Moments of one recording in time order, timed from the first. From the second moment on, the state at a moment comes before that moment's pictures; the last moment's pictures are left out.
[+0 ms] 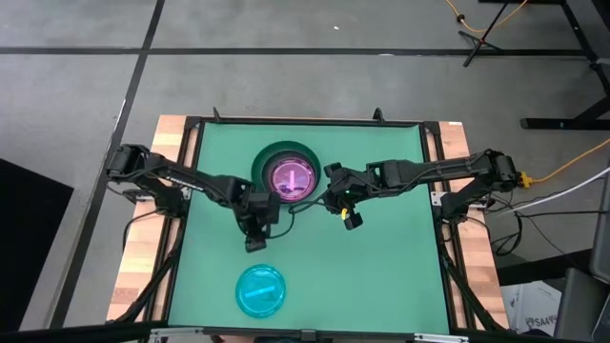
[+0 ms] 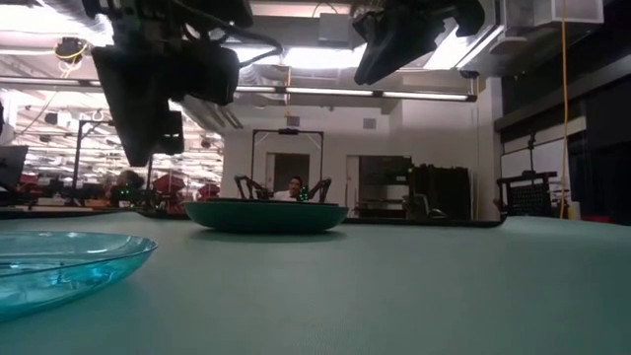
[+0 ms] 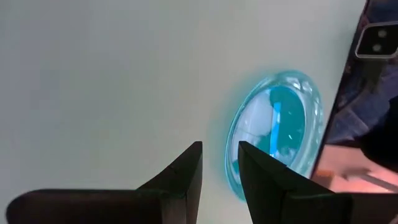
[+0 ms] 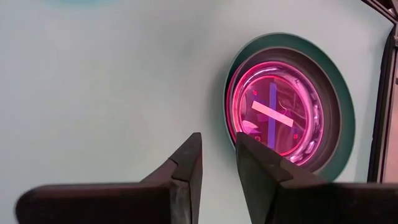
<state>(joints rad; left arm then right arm) -0.12 1.53 0.92 -0.58 0.43 -0.54 0.08 1.57 1.35 -0.68 0.06 -0.45</state>
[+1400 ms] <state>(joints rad) -0.53 1.53 0.85 -0.47 -0.06 -0.94 0.08 1.57 1.35 -0.68 0.07 -0.46</state>
